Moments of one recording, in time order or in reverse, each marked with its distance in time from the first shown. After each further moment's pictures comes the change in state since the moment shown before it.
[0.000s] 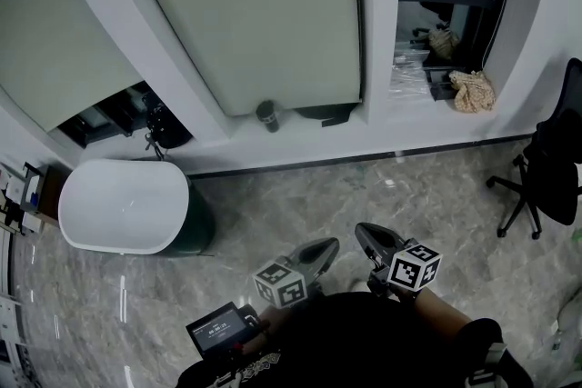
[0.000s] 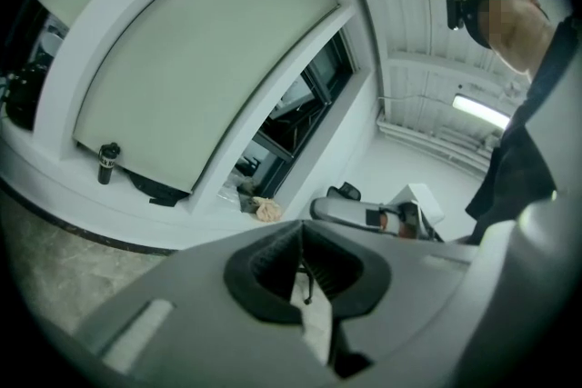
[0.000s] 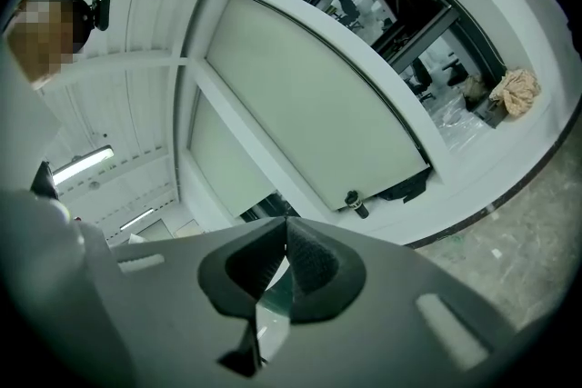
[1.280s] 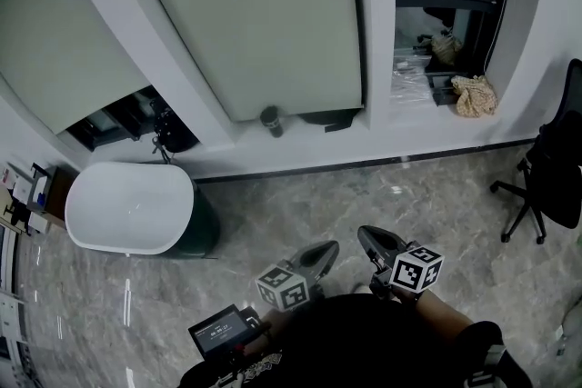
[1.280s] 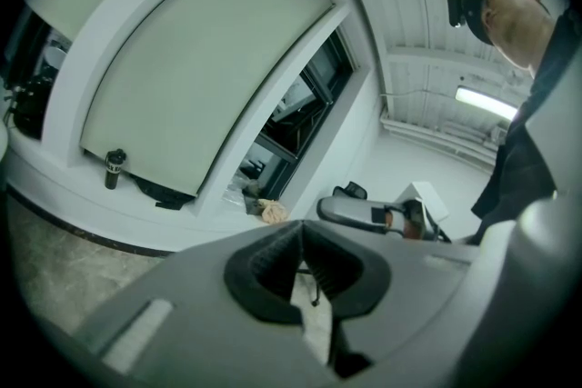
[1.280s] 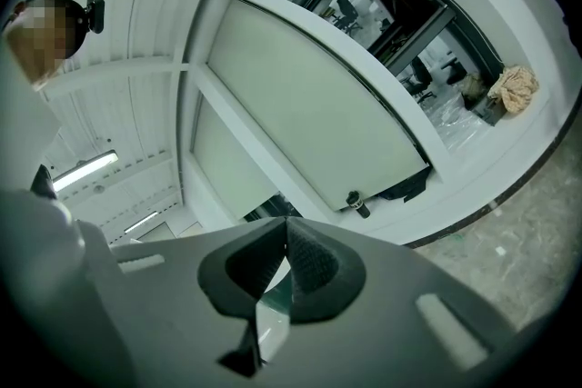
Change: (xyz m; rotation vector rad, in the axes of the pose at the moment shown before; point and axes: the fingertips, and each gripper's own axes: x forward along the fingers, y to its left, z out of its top) left arm 0.002 -0.012 -0.007 0.013 -0.020 0.049; right arm -0.020 -0.001 0.002 0.008 -0.004 0.020
